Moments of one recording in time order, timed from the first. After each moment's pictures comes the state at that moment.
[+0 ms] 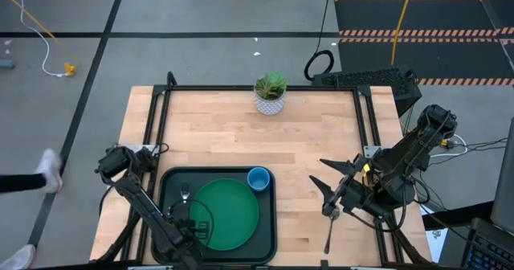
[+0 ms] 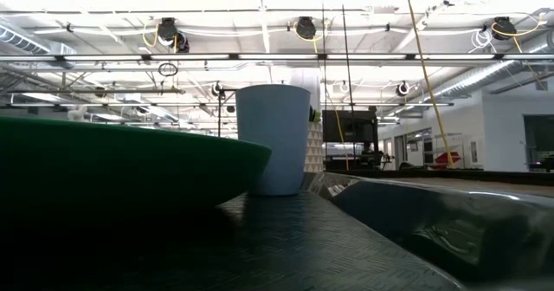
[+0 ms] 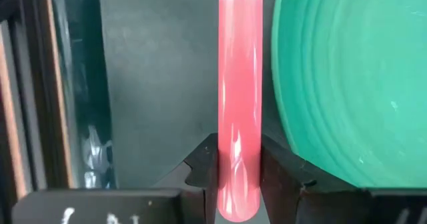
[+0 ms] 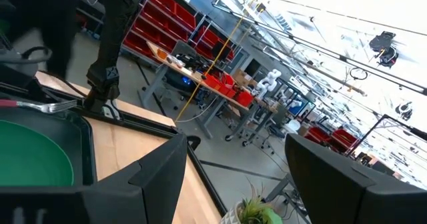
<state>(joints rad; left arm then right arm) -0.89 1.94 1.40 -1.26 0.03 -2.44 0.87 1.26 0.79 0.96 1.39 -1.05</state>
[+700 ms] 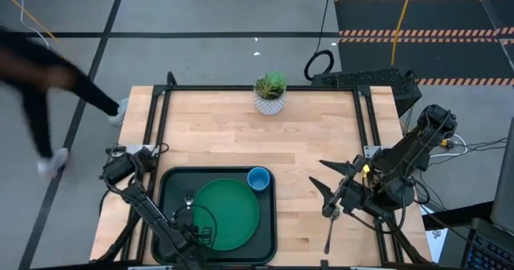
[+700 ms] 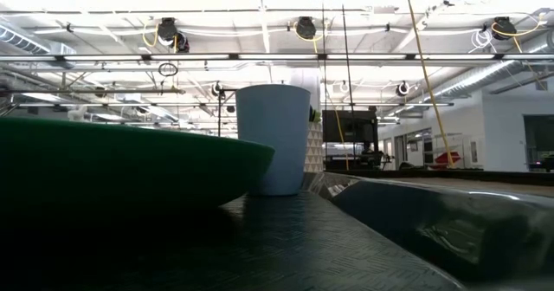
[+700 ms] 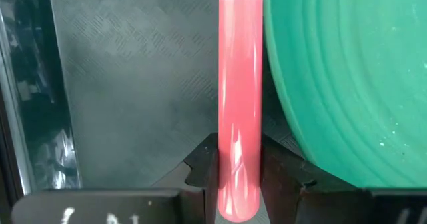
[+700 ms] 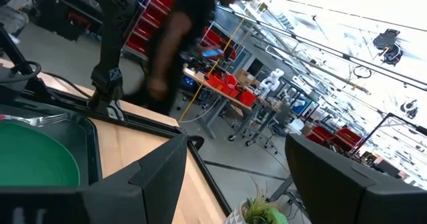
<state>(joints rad) -0.90 2.01 1.40 -1.15 0.04 -2.44 0.87 1.26 0.79 0.93 1.39 -1.01</state>
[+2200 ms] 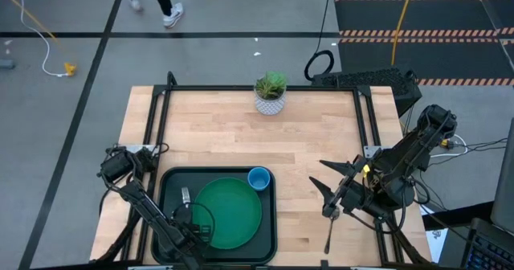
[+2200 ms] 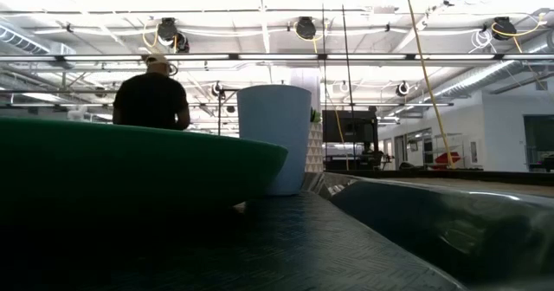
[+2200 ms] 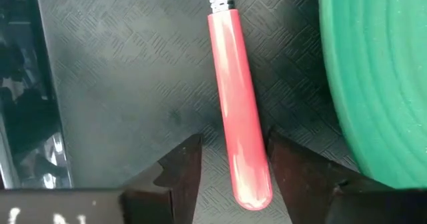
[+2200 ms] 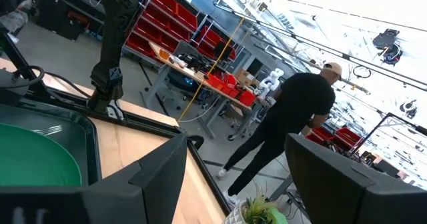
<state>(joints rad) -0.89 2.01 1.30 -1.03 0.03 -2.44 0.87 1.26 0.79 0.93 1.39 -1.01</state>
